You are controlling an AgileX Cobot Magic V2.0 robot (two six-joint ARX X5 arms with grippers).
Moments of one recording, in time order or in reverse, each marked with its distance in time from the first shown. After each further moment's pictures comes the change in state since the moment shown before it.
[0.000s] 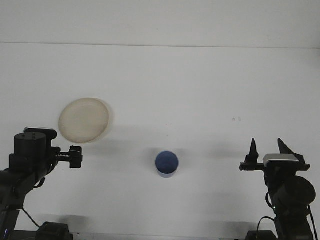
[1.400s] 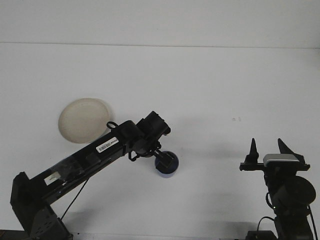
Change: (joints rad) left arm -0.706 0.854 0.436 0.029 0.122 -0.105; right arm 0.000 0.000 0.000 0.000 0.000 0.000
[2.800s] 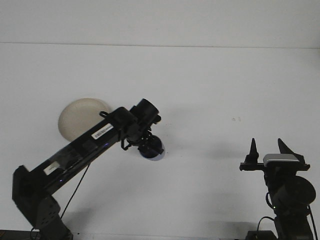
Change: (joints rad) left arm 0.154 0.011 0.086 -0.110 -0.002 0.050; right arm 0.000 0.000 0.000 0.000 0.000 0.000
